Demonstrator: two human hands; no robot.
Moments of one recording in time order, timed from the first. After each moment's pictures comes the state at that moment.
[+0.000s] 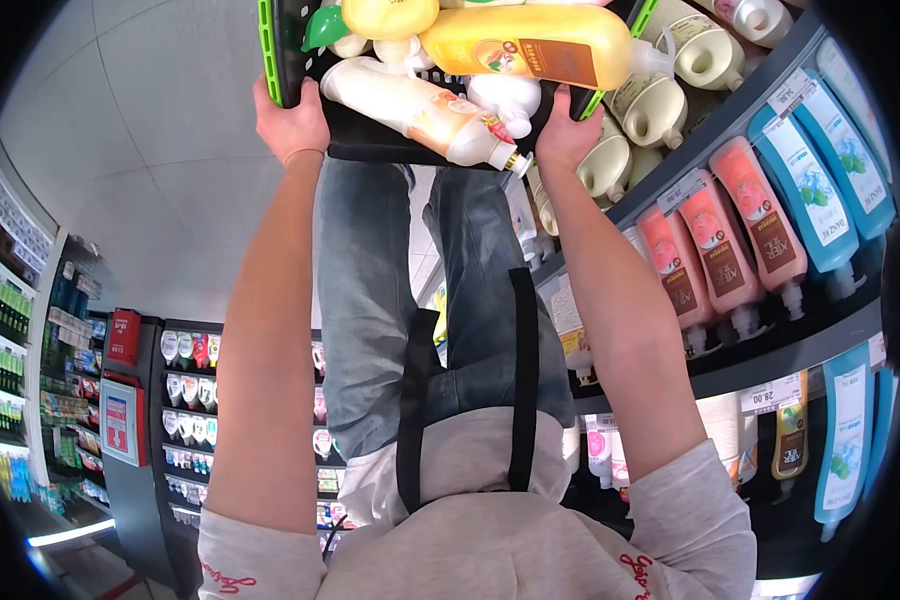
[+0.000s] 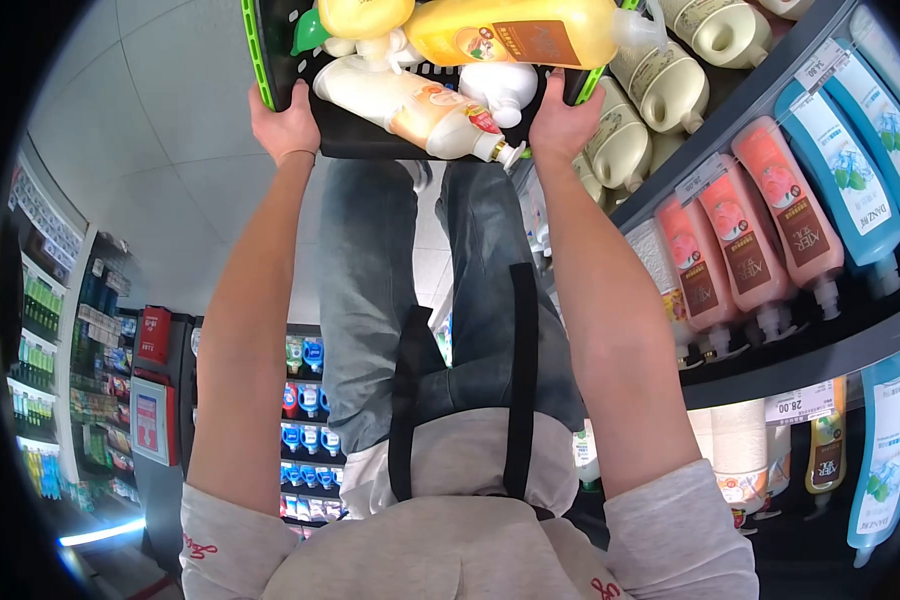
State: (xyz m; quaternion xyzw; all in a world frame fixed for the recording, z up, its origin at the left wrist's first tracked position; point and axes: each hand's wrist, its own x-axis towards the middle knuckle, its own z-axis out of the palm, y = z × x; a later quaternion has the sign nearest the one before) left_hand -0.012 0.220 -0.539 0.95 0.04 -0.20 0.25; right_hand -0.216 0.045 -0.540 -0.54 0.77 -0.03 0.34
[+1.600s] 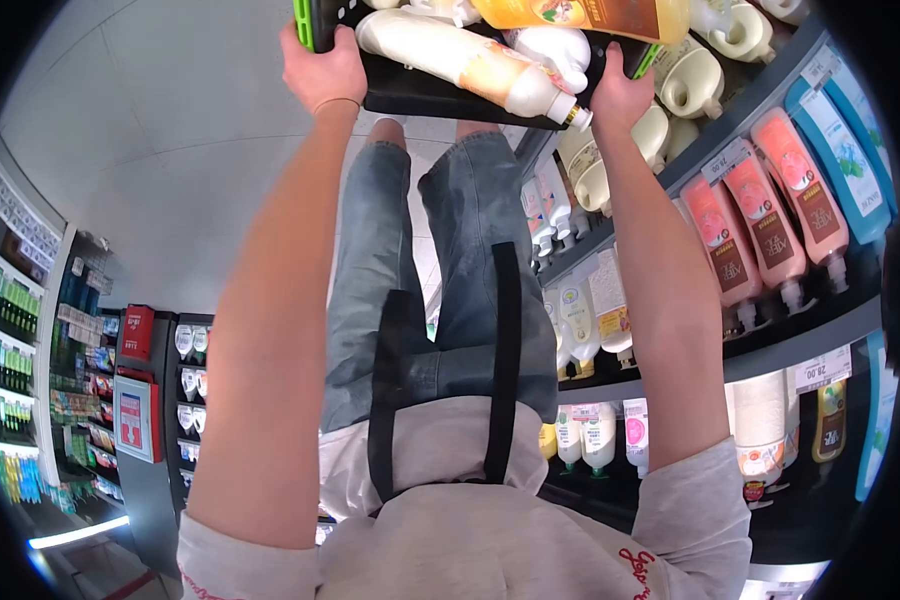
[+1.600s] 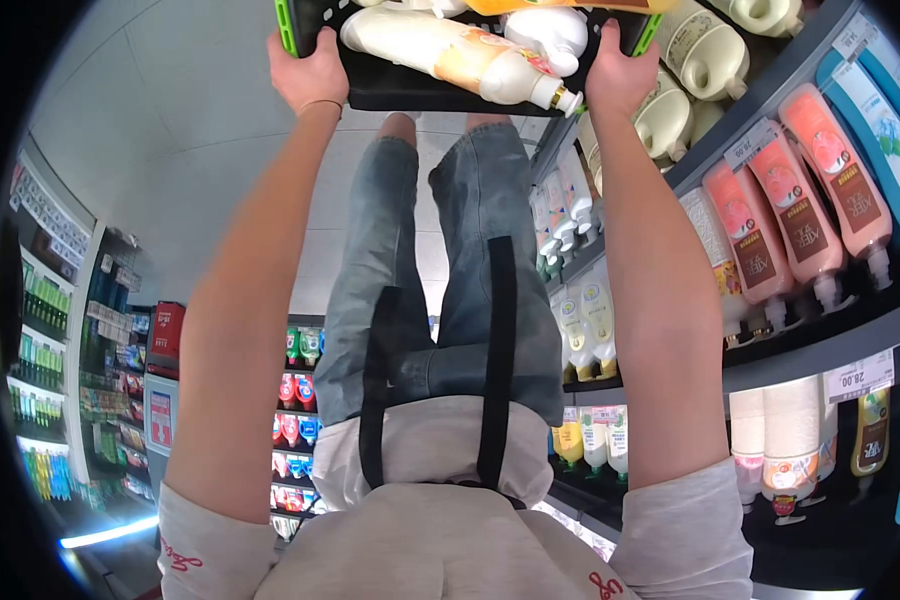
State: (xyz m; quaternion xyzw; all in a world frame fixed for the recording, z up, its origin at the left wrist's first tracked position) left_hand -0.016 0.230 -0.548 0.94 0.01 -0.20 0.28; right_hand -0.243 0.047 -0.566 -0.61 0.72 -0.10 0.31
